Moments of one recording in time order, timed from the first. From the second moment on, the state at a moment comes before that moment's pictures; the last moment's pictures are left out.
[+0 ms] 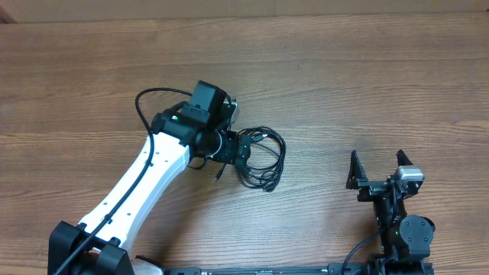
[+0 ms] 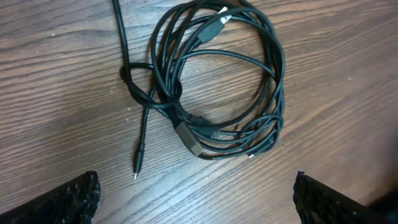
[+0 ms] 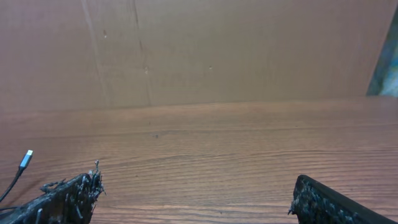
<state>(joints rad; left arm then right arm) -0.43 1.54 1.19 -0.91 0.22 -0.23 0.01 0.01 0.02 -0.03 -0.03 0.07</state>
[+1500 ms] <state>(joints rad) -0.48 1.75 1.20 -0.81 0.19 -0.47 0.01 0.03 0.08 -0.19 -0.13 0.12</state>
